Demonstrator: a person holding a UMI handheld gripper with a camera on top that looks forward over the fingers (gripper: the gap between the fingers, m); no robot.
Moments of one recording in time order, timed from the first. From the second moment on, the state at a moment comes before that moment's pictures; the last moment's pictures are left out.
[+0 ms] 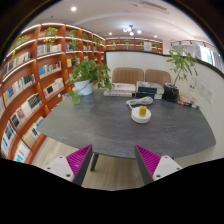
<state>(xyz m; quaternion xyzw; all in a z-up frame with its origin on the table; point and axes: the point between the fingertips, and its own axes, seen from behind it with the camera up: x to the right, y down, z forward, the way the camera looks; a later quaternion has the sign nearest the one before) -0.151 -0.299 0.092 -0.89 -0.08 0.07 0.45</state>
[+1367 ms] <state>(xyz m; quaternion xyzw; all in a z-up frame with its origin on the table) 0.064 0.014 0.339 -0.75 0.08 0.03 0.65</state>
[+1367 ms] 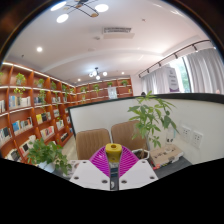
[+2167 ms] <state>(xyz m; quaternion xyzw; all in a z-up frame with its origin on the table) 0.105 -0.018 -0.008 -0.93 0.06 0.06 0.36</state>
